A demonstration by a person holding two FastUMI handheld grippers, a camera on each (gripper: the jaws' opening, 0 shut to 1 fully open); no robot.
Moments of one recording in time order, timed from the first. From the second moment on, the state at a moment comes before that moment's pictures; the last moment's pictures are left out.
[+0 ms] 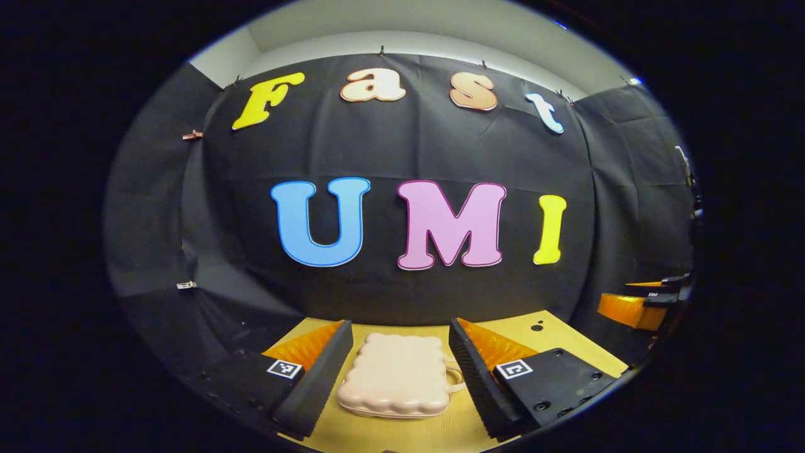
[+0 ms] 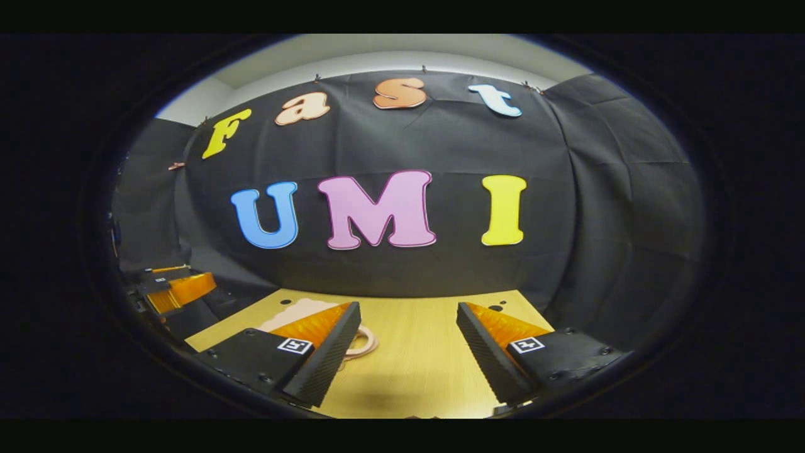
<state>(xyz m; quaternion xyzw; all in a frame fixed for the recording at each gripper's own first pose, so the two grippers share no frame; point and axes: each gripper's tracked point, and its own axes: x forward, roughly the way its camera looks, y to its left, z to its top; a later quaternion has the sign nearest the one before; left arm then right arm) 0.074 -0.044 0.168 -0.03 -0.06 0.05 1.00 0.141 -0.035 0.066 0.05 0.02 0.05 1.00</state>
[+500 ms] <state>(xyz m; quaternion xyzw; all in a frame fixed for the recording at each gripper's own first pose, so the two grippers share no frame) 0.072 -0.043 0.137 -0.03 -0.03 0.01 1.00 0.132 0.015 0.048 0.03 0.04 0.08 1.00</state>
